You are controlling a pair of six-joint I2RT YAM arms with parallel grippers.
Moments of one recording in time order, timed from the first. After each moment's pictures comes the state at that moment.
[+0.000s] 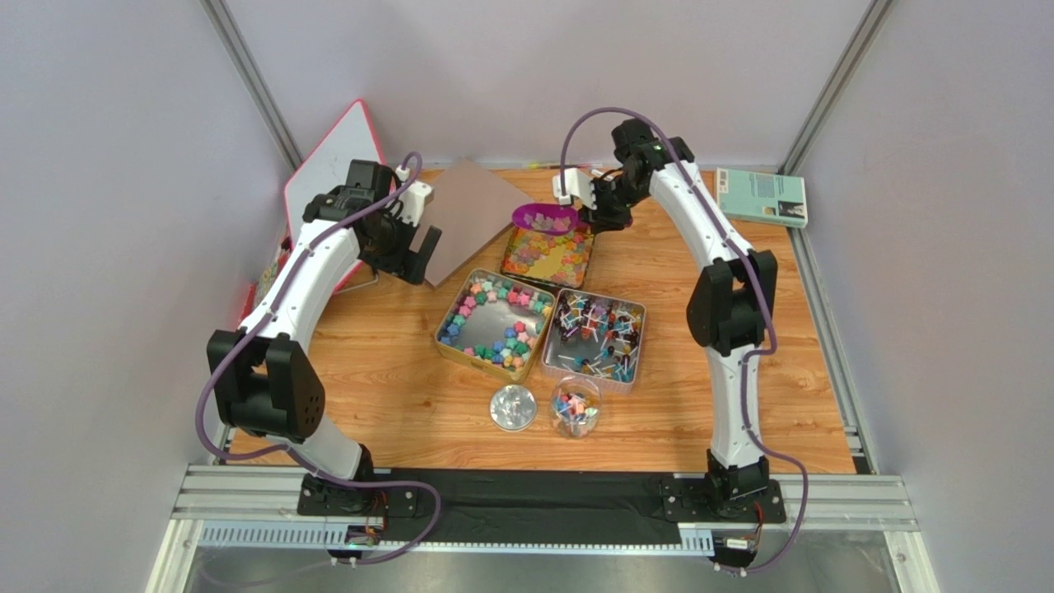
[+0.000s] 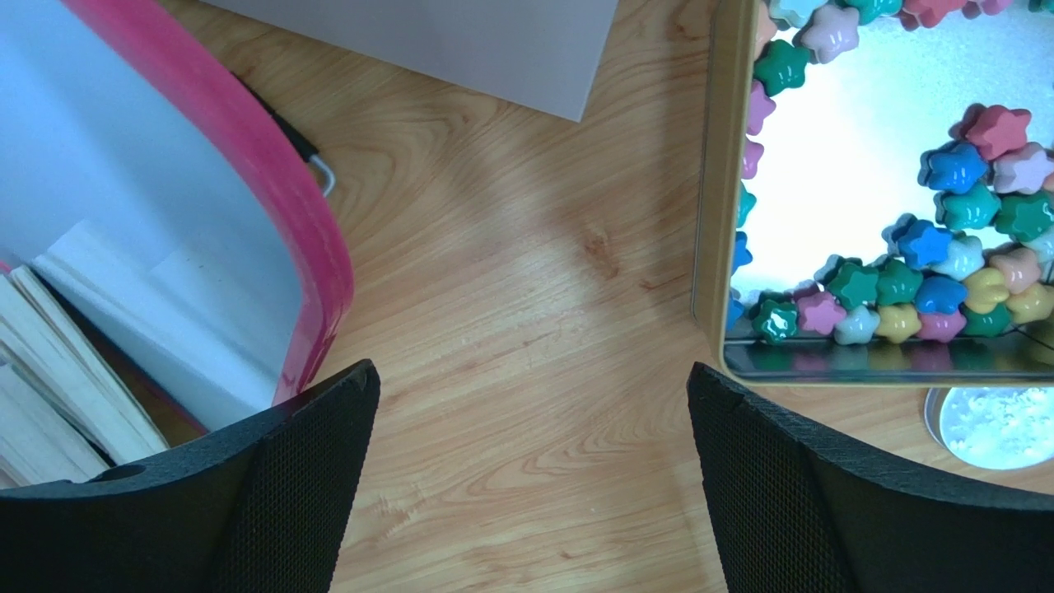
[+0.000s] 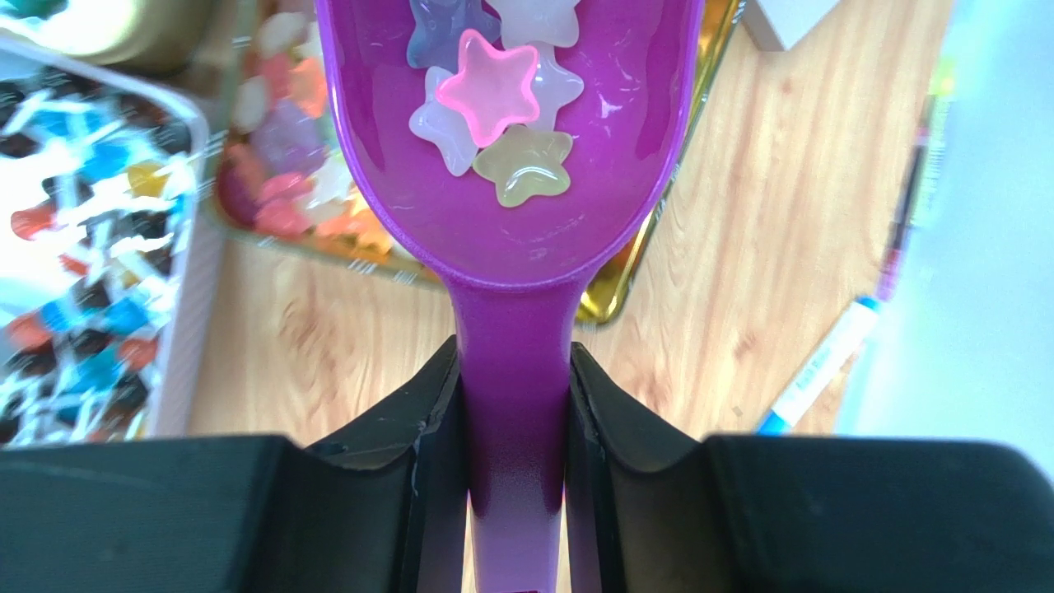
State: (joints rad) left arm -0.15 1.59 1.46 -0.94 0.09 0.28; right arm 0.30 2.28 2.26 -1.15 -0.51 -1.33
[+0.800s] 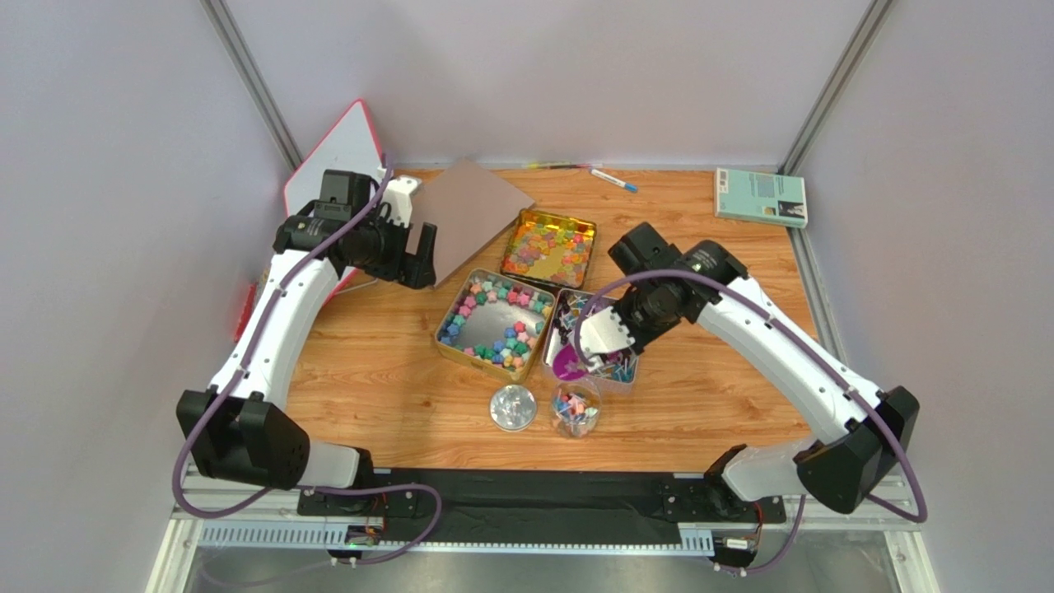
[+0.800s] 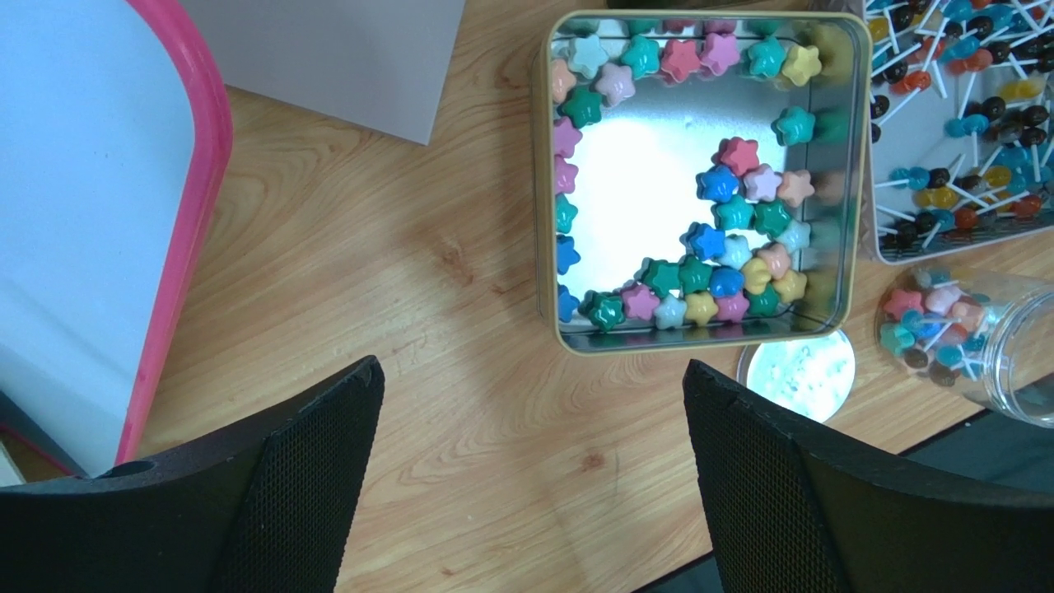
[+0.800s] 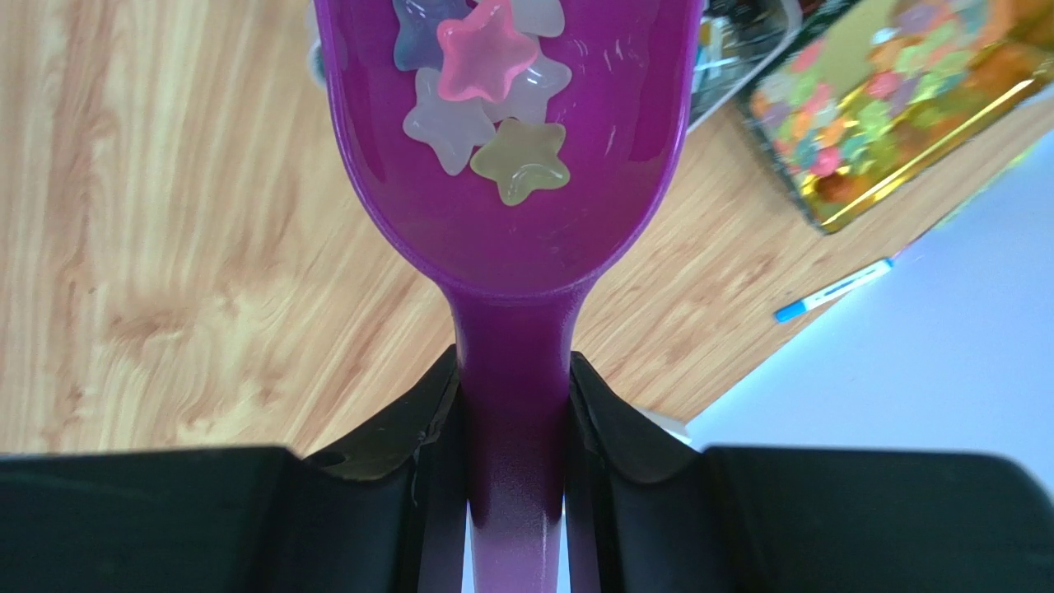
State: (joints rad) left arm -0.15 1.39 1.39 -0.93 0.30 0.15; right arm 0.65 1.38 1.44 -1.31 -0.04 -1.50
